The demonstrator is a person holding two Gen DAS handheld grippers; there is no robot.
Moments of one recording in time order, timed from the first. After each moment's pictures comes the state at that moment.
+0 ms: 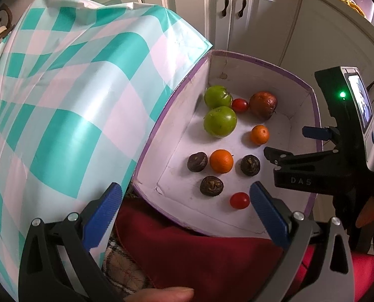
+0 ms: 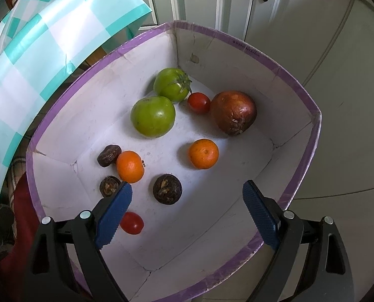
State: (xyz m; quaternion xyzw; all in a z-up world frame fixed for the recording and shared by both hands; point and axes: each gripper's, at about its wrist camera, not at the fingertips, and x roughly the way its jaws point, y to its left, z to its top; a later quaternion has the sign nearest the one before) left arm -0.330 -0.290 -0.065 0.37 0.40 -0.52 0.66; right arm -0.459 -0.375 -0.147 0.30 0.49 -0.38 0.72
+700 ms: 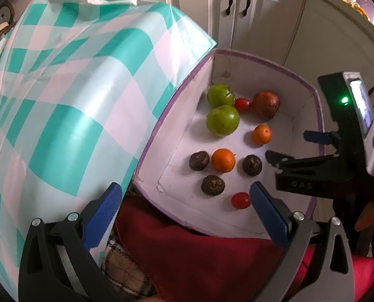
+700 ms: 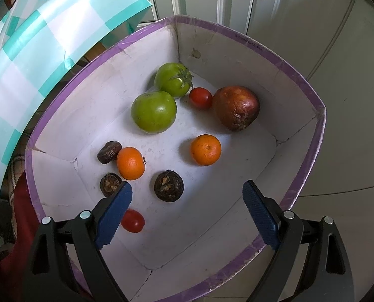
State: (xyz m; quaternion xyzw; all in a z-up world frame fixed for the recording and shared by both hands) left arm -0.327 -0.290 -0.070 0.37 0.41 -0.51 0.66; right arm -0.459 -0.372 -0.152 0.30 0.50 -0.38 0.72
